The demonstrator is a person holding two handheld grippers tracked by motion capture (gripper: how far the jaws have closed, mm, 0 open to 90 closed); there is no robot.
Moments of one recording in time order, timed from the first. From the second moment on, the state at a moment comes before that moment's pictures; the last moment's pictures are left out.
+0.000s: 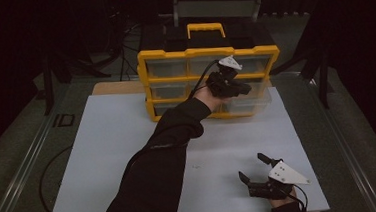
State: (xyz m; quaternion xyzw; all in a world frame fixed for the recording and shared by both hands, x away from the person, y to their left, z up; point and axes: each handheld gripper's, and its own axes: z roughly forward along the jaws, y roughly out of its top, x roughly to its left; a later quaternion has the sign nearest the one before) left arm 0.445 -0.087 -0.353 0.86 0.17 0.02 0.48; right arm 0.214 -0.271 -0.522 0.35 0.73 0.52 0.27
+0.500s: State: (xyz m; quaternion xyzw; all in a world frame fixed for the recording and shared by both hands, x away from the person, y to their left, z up) left arm 0.445 -0.085 -0.357 0.85 0.20 0.05 0.48; right arm 0.213 -0.271 -0.522 0.35 0.73 0.52 0.27
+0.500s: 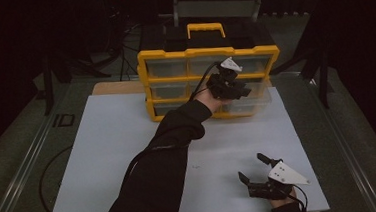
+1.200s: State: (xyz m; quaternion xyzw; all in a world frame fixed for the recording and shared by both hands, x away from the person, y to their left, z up) left arm 0.425 -0.049 -0.356 0.86 0.19 0.02 0.48; right arm 0.213 -0.269 -0.522 0.35 0.74 0.51 0.28
